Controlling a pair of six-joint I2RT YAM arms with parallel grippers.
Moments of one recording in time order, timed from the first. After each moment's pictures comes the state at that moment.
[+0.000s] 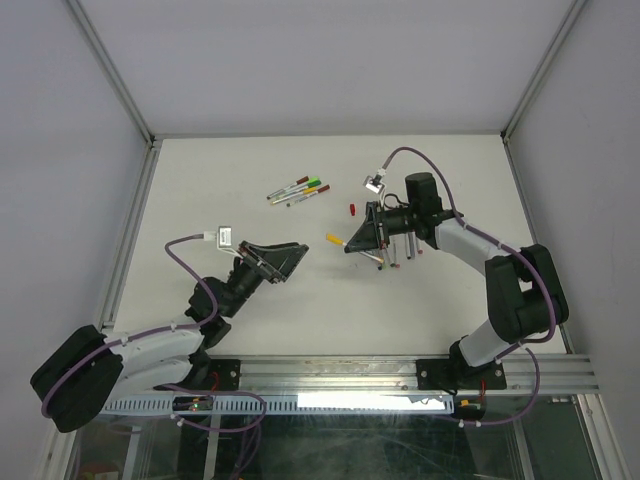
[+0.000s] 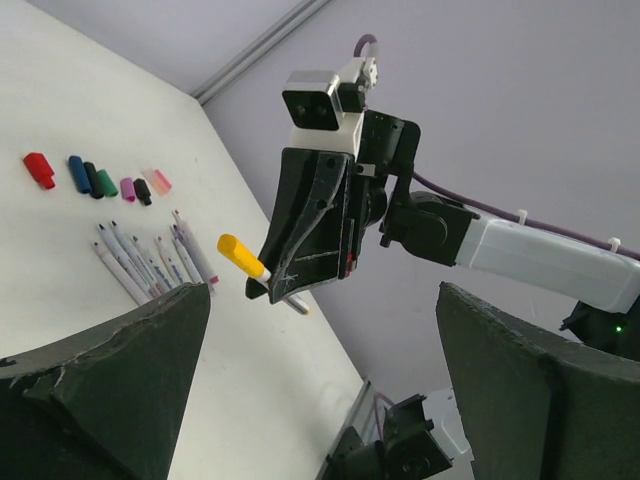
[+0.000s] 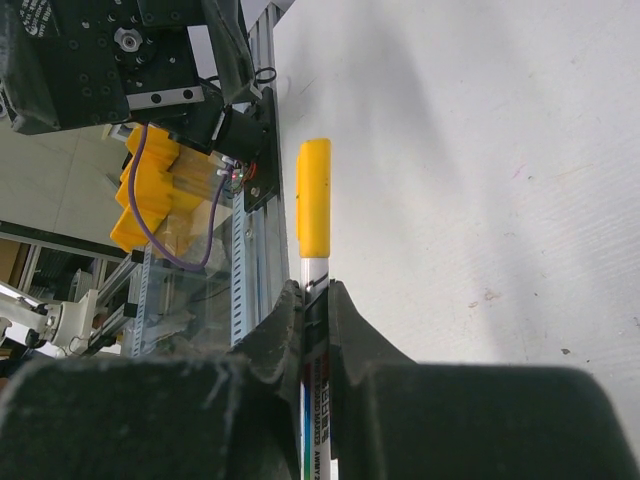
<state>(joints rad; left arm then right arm) -0.77 0.96 0.12 1.15 -0.08 -0.97 0.34 1.56 0.91 -0.03 -1.25 0.17</state>
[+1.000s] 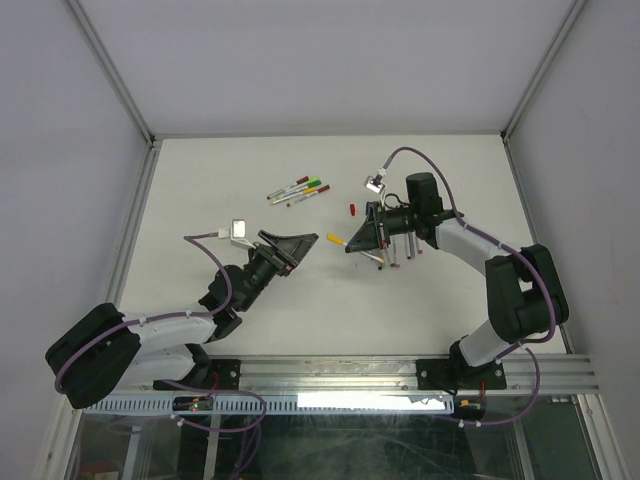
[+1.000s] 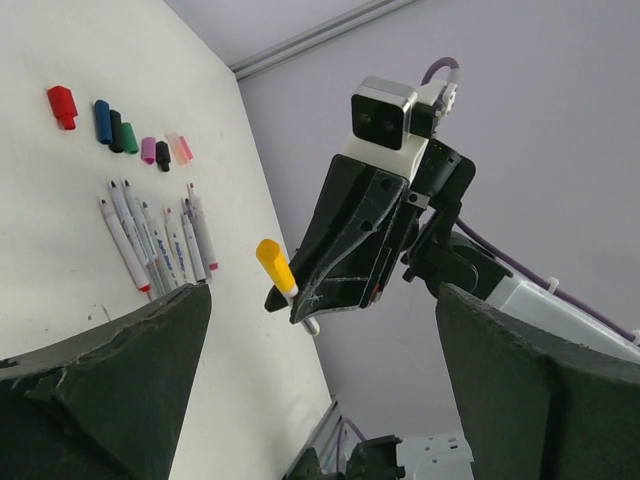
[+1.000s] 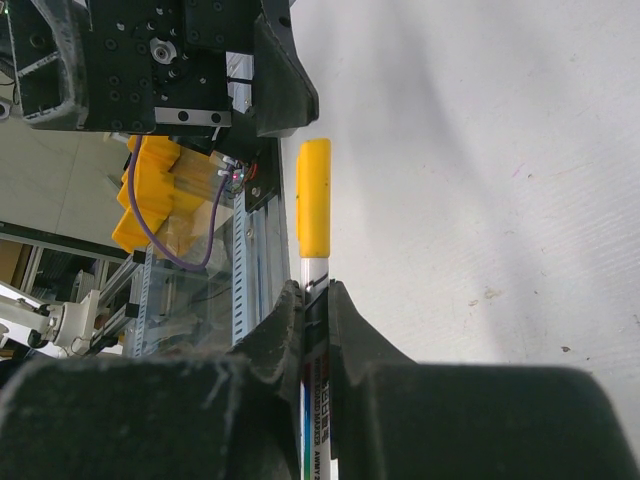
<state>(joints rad) -0.83 1.15 0.23 1.07 -0.21 -1.17 0.34 1.56 0.91 -0.03 -1.25 0.17</state>
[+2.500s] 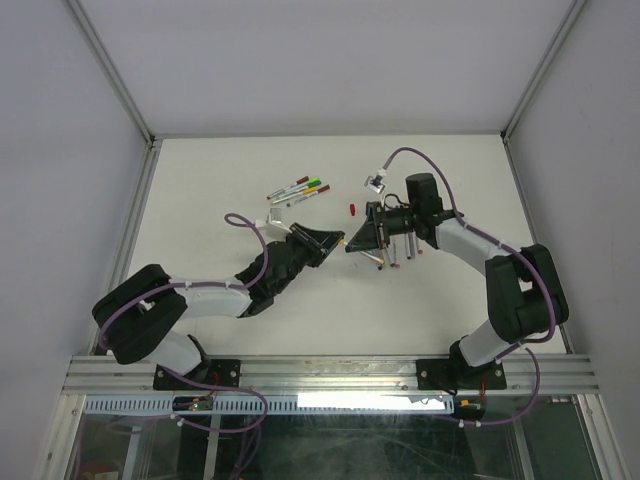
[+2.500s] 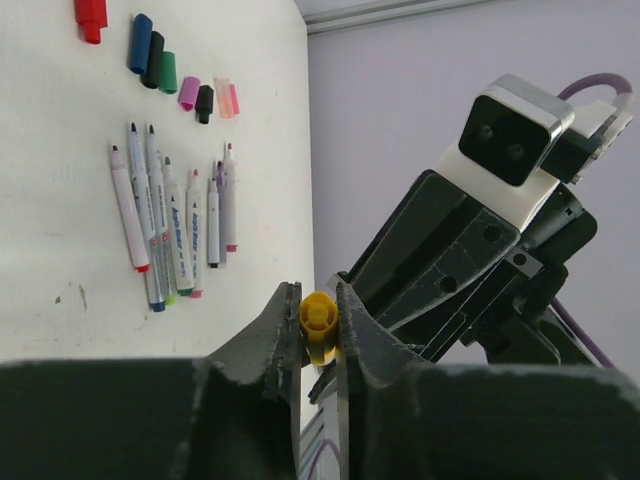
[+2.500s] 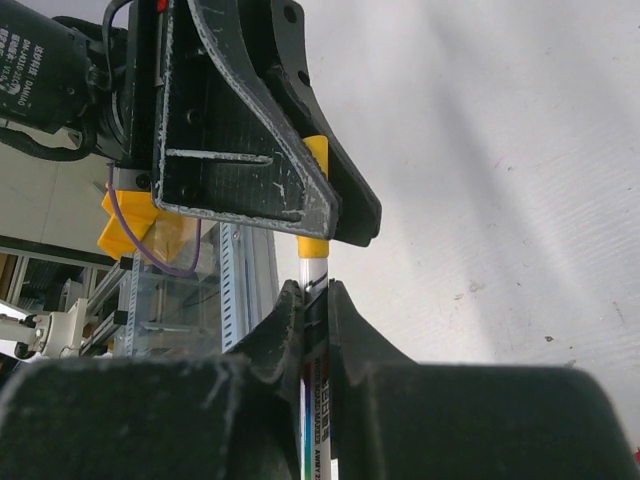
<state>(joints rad) -0.90 1.48 0.52 0.85 -0.28 -1.38 0.34 1.56 0.91 -0.05 -1.21 0.16</state>
